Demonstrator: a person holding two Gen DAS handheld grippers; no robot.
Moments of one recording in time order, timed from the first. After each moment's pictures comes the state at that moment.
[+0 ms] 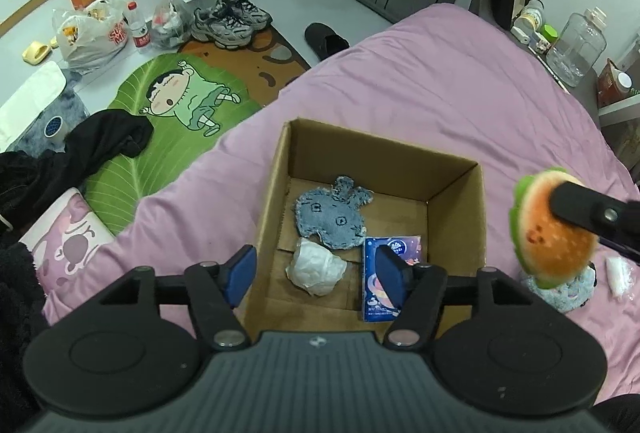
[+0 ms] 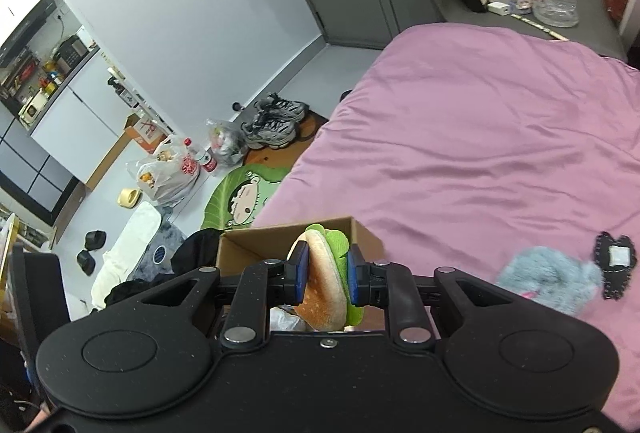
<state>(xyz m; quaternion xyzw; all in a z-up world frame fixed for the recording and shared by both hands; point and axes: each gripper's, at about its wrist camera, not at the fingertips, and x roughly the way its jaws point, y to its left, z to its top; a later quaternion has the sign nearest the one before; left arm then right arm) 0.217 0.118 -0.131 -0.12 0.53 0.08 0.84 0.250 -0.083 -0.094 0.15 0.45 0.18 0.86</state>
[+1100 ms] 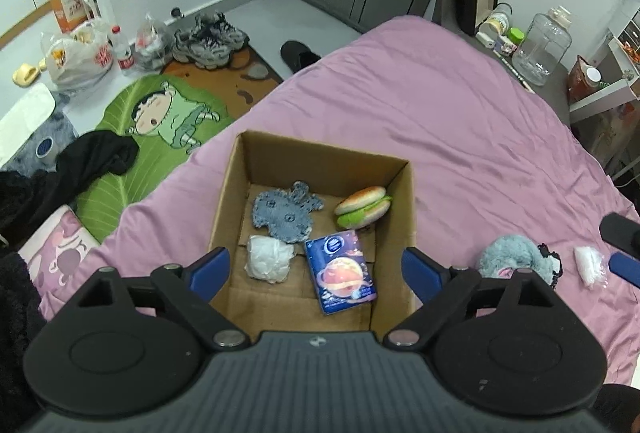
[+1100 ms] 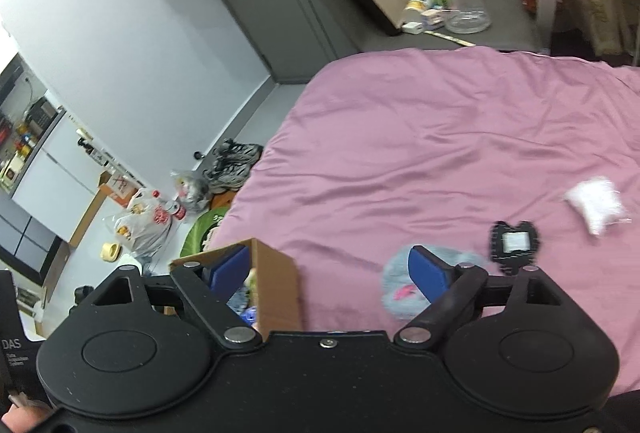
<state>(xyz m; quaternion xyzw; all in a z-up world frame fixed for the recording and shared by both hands) 0.200 0.078 -0.098 -0.11 0.50 0.05 0.86 0.214 -0.200 -0.086 0.21 0.42 0.10 0.88</state>
